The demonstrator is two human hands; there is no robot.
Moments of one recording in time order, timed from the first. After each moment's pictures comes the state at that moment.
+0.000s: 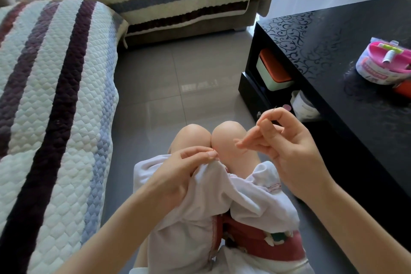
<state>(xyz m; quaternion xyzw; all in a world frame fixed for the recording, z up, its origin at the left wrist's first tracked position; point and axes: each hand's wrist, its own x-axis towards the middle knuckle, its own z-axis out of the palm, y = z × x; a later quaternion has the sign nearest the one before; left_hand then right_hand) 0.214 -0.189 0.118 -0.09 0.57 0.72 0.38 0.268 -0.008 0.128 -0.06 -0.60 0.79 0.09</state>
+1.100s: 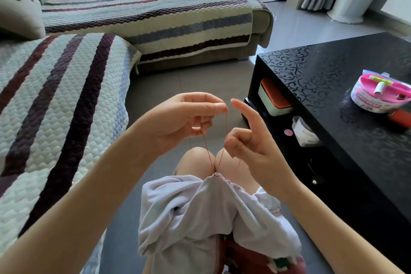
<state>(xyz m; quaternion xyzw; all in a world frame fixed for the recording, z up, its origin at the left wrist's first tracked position) 0.143 -0.183 0.214 0.18 0.66 0.64 0.34 0.231 -0.030 0.139 0.13 -0.65 0.74 0.08</state>
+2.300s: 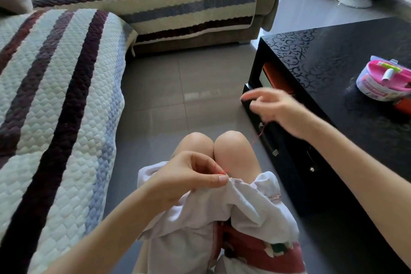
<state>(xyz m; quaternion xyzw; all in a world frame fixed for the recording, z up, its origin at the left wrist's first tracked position) 0.208 -0.202 0.128 0.07 0.68 0.61 0.41 0.168 0.058 0.125 -0.04 -0.83 0.56 -0.05</state>
